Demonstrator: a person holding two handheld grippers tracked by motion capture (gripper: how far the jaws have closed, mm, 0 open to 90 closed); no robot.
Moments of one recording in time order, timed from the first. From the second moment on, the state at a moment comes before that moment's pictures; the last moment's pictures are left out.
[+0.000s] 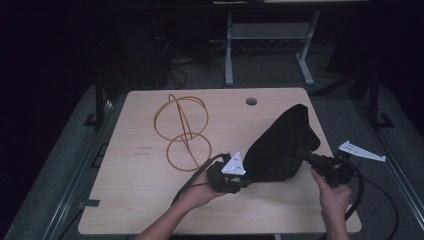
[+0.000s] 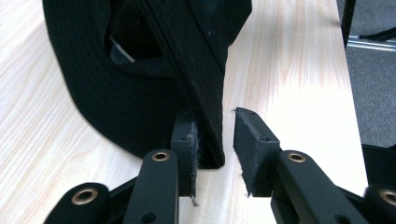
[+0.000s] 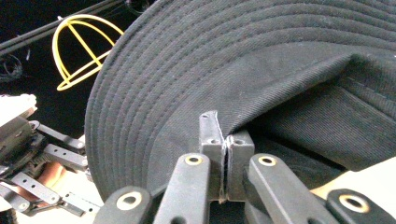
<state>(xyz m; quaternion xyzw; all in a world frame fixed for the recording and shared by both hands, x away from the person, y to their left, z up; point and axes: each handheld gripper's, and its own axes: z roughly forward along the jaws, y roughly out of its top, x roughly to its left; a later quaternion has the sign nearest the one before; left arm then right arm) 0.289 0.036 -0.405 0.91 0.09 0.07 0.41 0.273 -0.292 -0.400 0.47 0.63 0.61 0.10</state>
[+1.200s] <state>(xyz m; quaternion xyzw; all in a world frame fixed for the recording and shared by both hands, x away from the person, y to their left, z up) 0.273 0.114 -0.406 0.89 0.14 0.08 0.42 0.298 -0.266 -0.311 0.39 0.72 0.56 0.15</state>
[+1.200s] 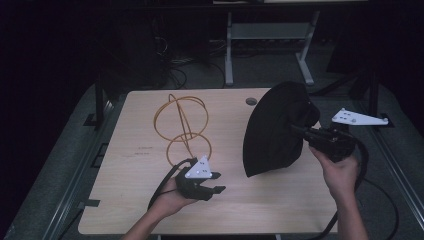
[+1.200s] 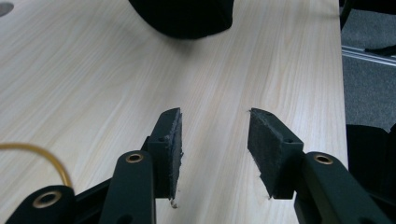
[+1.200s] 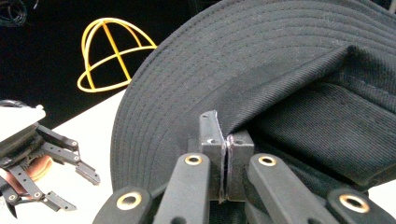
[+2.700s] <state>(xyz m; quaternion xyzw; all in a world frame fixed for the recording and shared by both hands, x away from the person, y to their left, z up) 0.262 0.128 -0.440 0.89 0.16 0.05 0.43 0.331 -0.192 -0.233 0.31 0.76 0.55 0.14</state>
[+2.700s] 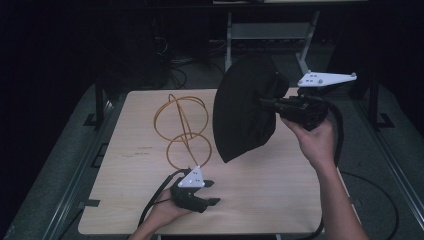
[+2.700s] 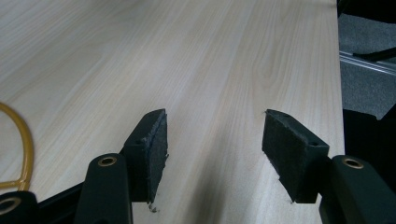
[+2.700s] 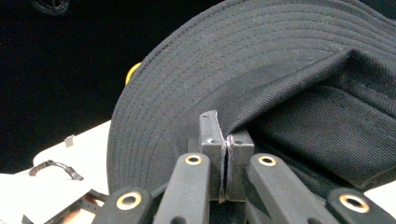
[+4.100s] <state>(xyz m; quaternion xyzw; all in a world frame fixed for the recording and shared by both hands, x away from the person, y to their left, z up) 0.265 0.127 -0.440 0.89 0.15 0.05 0.43 0.370 -0.093 -0.186 0.24 0.80 0.53 0.11</state>
